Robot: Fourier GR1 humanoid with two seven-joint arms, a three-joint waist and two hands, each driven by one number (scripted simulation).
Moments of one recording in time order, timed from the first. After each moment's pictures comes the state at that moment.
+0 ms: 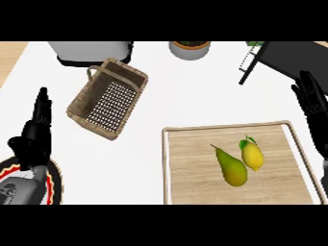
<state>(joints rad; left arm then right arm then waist) -0.14 0.38 -0.17 -1.36 0.21 0.45 -0.18 -0.15 -0.46 0.05 -1.50 -0.25 -0.08 -0.12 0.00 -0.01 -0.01</state>
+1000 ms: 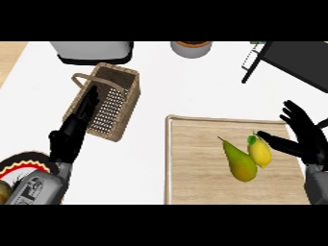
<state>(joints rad) -0.21 0.34 -0.33 -1.41 0.18 0.26 -0.04 -0.20 -0.36 -0.02 -1.03 -0.24 -0.17 -0.15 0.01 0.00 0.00</state>
